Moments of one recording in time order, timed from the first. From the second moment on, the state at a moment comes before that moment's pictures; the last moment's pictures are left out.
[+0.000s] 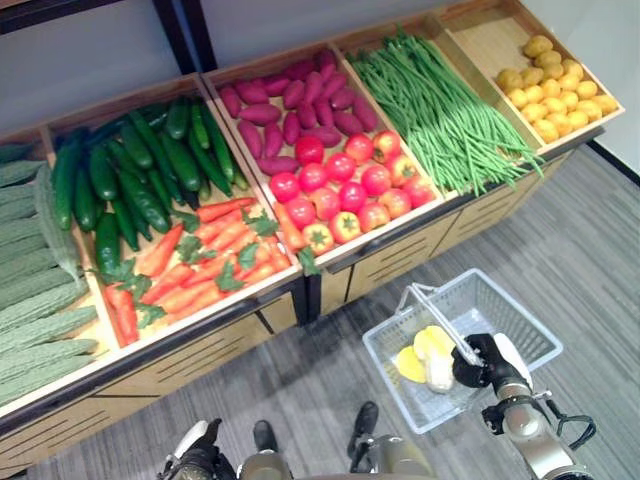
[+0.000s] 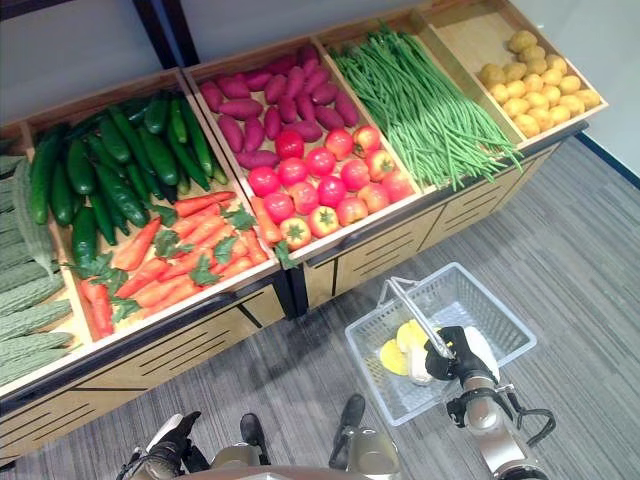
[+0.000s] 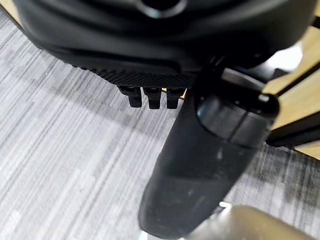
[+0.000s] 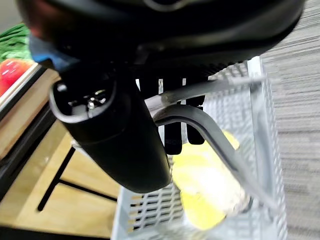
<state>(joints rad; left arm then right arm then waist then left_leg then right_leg) 0.00 0.29 -0.26 1.15 0.29 -0.03 0.20 0.11 -0.50 0.15 0.56 -0.15 -0.06 -0.23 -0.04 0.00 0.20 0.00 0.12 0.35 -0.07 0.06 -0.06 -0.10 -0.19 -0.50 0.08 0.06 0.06</state>
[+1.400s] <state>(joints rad) 0.10 0.42 0.36 0.65 -0.19 -0.14 0.85 0.10 -0.32 0.09 1.28 -0.09 -0.09 -0.36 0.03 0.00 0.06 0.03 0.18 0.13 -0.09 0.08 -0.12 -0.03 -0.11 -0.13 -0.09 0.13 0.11</state>
